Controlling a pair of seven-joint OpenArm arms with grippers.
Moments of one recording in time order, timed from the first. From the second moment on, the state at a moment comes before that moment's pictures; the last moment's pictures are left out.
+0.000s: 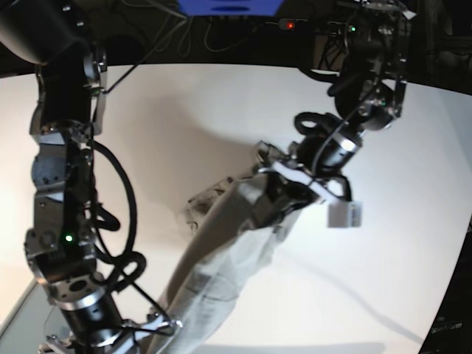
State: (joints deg) left arm 9.0 -9.3 13.1 113.6 -47.6 0.6 29.1; right arm 24.2 8.5 -6.2 109.0 0.2 9.5 -36.1
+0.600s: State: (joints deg) left arm -1.4 -15.1 38.4 102.0 -48.0 0.5 28.5; right arm 18.1 12.7 16.8 108.6 -0.1 9.5 -36.7
